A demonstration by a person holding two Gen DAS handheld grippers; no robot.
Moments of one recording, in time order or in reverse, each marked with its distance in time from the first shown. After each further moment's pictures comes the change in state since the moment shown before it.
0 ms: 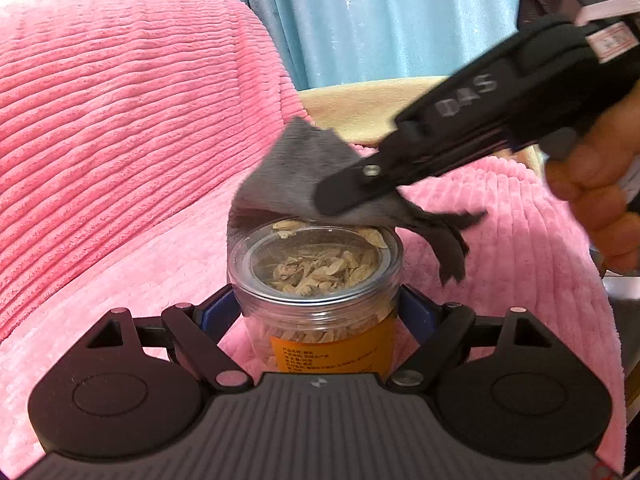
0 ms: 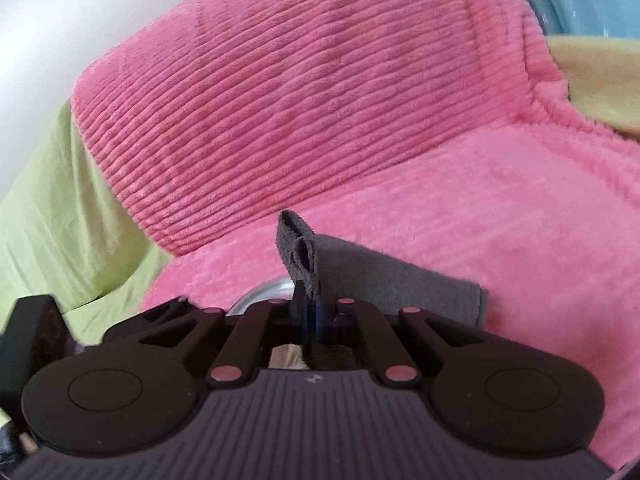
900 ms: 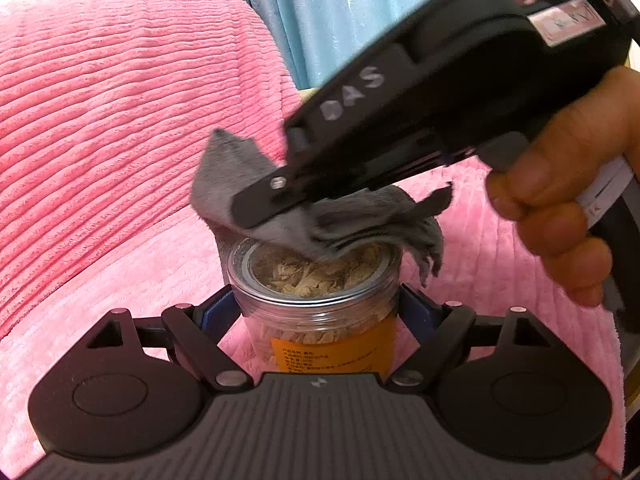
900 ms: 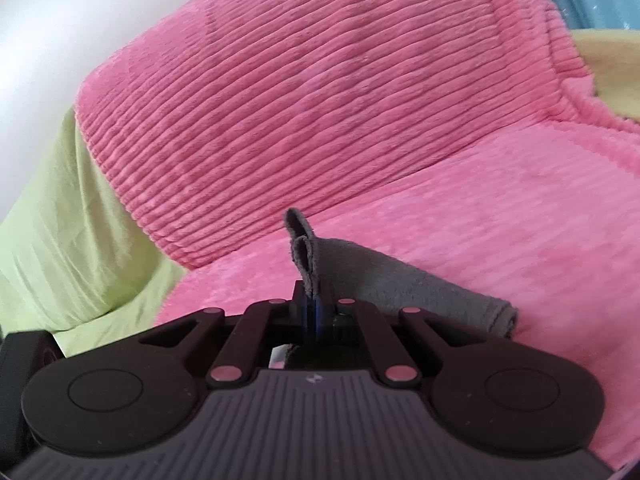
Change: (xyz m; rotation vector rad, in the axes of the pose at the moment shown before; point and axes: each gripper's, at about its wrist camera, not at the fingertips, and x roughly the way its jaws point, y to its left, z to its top) left arm 0.000 -0.003 0.005 -0.007 0.002 -0.006; right arm 0.035 0.017 0.002 0.006 -0.035 0.012
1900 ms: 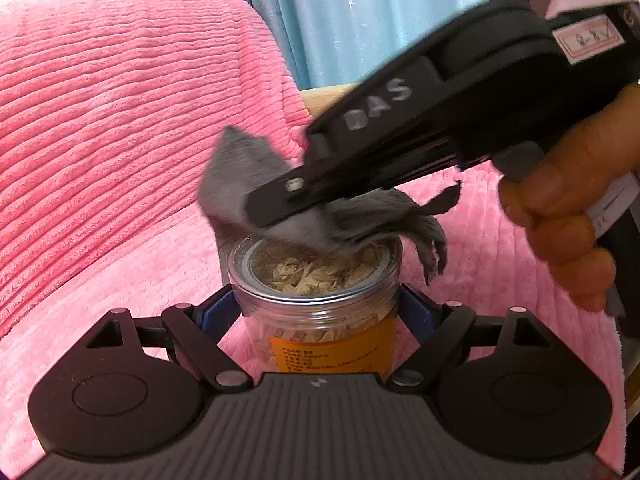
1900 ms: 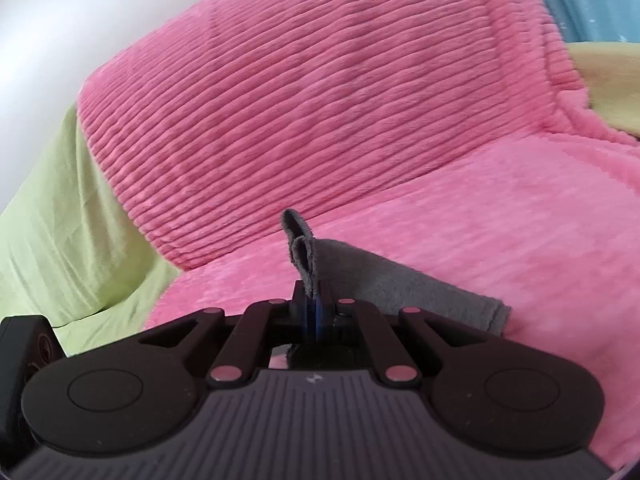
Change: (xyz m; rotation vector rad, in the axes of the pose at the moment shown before) left arm -0.002 -0.012 0.008 -0.001 -0.001 0.008; right arm -0.009 -0.001 -0.003 -0.017 -0.028 -0.010
